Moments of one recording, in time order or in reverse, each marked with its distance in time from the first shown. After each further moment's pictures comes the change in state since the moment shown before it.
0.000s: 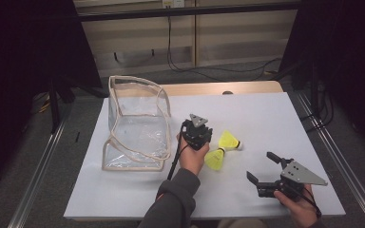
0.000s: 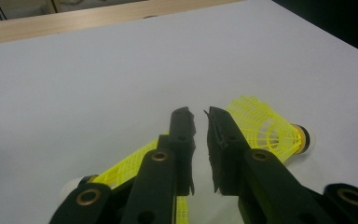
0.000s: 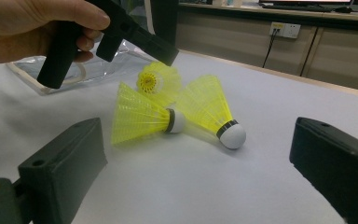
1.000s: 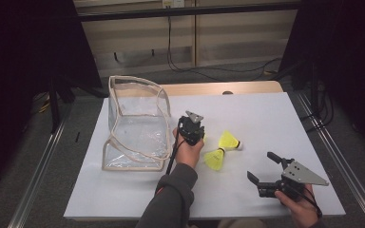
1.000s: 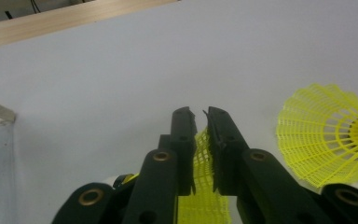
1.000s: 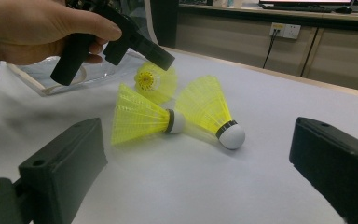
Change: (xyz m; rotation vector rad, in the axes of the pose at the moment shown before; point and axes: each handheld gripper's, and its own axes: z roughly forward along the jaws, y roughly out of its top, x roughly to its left) left arm 0.022 0.002 0.013 0.063 0.103 0.034; right arm -0.001 0.000 -0.001 -0.005 0.001 0.004
